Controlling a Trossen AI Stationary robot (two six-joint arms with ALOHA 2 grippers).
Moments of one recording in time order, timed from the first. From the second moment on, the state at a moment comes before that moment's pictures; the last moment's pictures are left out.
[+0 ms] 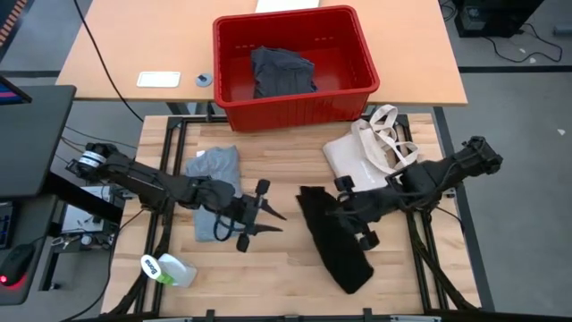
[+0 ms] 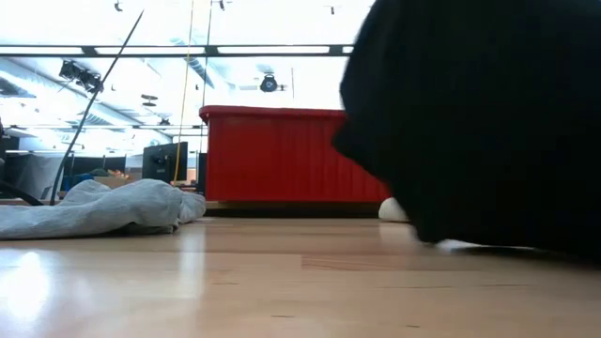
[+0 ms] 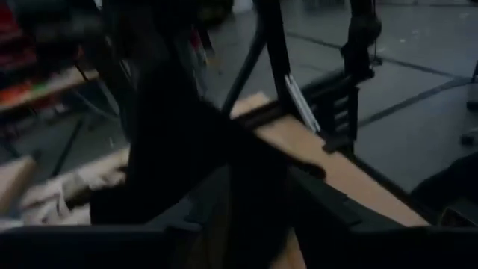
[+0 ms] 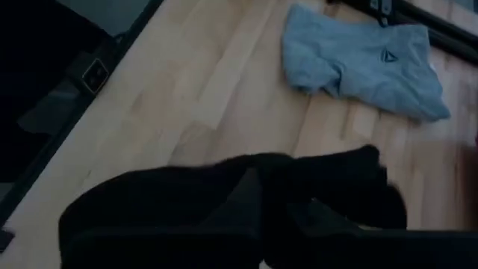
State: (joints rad) left arm -0.28 1.33 0.96 0.18 -0.01 0.27; right arm 0.42 1.41 1.54 -1.00 0.16 -0.06
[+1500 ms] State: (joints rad) left arm -0.17 1.66 0.96 0.50 0.33 -0.12; right arm 0.63 1.41 1.66 -0.87 0.24 -0.10
